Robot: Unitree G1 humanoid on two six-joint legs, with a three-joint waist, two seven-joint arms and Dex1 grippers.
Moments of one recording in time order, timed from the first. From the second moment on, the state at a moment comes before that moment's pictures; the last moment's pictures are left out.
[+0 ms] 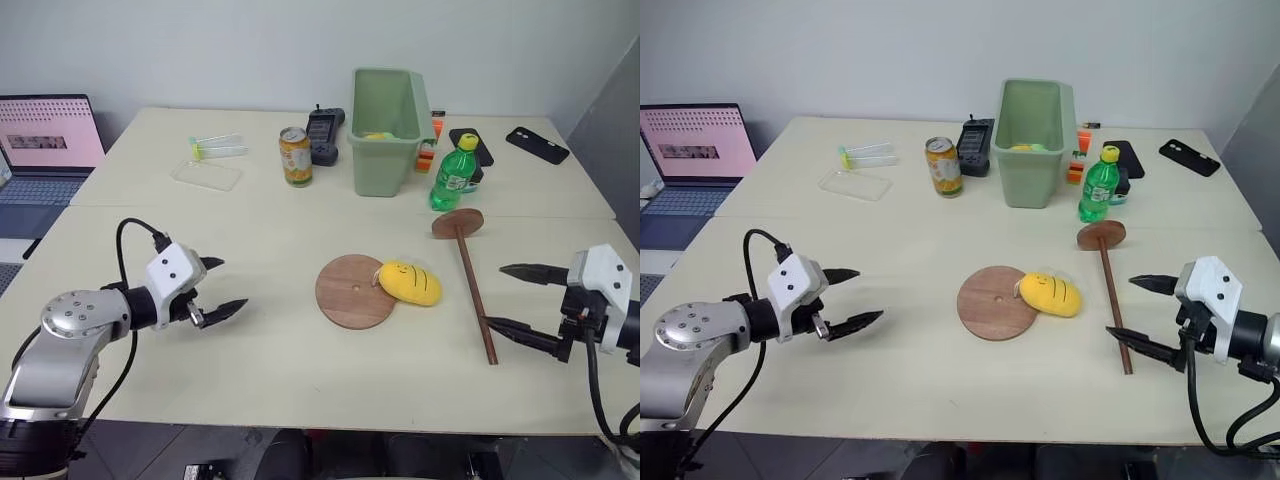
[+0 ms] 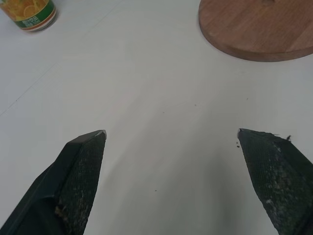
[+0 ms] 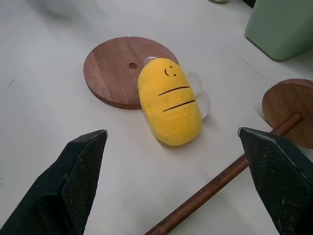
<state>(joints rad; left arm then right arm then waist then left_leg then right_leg) -0.07 0.86 0.18 -0.20 -0.28 0.33 -0.97 0.15 -0.98 -0.47 -0.56 0.61 0.57 1.00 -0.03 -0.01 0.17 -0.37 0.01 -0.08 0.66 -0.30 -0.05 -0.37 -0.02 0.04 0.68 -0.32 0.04</state>
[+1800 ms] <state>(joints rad) -0.50 0.64 -0.22 -0.17 -0.26 0.26 -1.10 0.17 -0.97 -0.43 -0.71 0.63 0.65 0.92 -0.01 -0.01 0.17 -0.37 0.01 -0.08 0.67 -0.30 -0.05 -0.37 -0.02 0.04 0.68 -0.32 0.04</state>
